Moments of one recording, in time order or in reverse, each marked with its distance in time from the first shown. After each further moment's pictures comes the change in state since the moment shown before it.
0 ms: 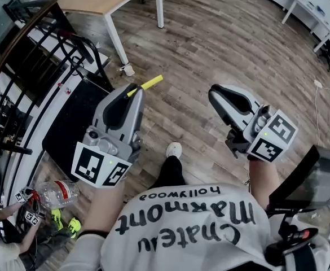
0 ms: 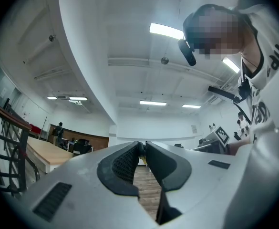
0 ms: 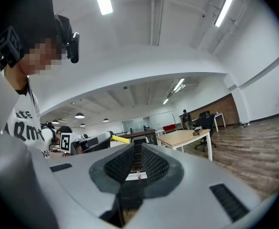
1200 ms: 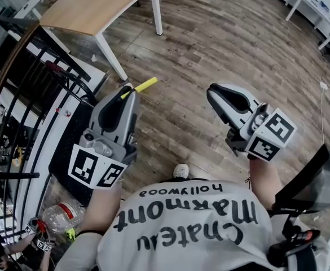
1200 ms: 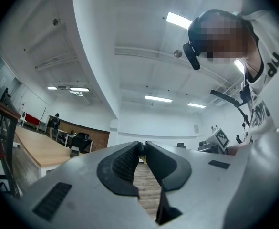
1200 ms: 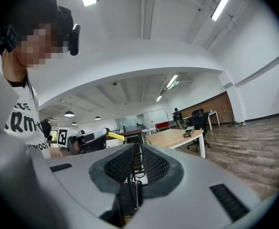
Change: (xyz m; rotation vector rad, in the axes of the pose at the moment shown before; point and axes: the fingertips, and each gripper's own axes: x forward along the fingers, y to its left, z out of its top) left arm 0.172 0.161 -0.027 -0.059 0.052 -0.013; right arm 0.131 -0.188 0.045 0.018 0.032 -0.062
